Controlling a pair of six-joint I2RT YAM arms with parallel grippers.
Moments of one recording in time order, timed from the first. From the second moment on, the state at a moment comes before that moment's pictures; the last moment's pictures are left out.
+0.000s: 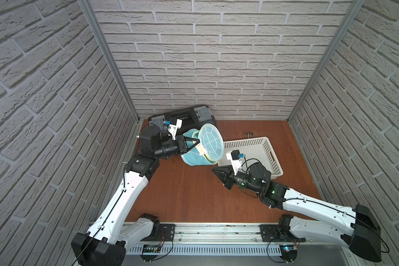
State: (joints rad) left arm -0.31 1.05 1.08 -0.26 0.85 -0.83; right arm 0.89 1.05 0.64 0.26 -0.13 0.49
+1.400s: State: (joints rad) left arm -0.36 1.05 1.09 -0.18 0.84 -0.86; right arm 0.84 1.05 0.69 0.15 -0.15 0.51
